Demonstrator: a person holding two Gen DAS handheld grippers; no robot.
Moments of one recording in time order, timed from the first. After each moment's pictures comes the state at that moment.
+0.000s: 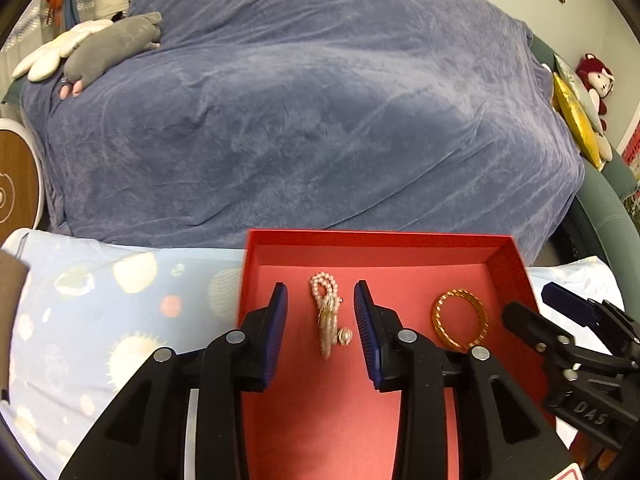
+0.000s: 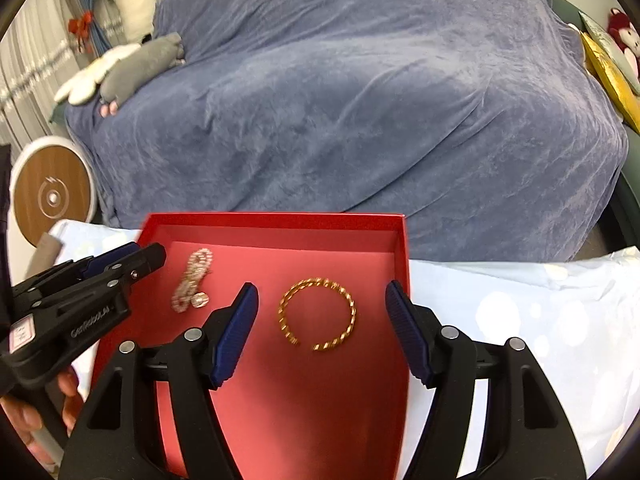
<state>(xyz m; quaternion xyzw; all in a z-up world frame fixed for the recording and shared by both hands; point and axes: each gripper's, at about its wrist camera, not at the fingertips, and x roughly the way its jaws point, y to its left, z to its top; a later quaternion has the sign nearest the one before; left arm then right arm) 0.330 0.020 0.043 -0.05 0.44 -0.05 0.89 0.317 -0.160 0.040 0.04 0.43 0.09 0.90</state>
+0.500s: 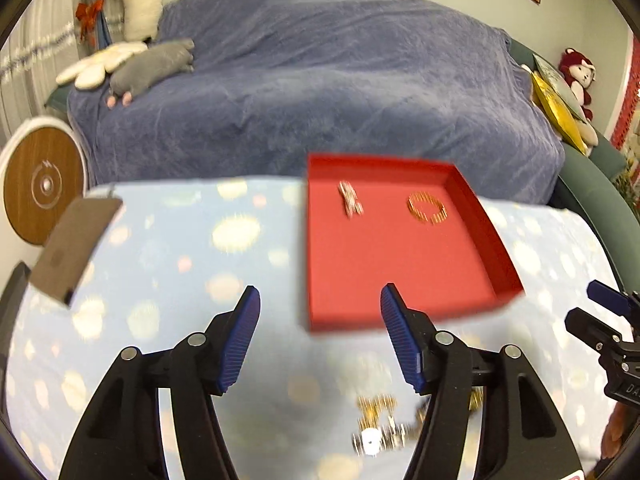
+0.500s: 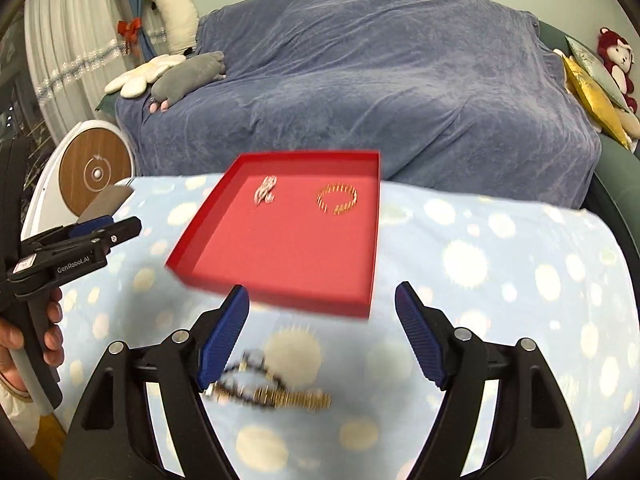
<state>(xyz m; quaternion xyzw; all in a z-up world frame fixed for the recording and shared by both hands) 0.131 0.049 0.078 -0.03 0.42 -0.05 0.91 0.099 -0.177 0.078 0.02 0.40 0.12 0.91</state>
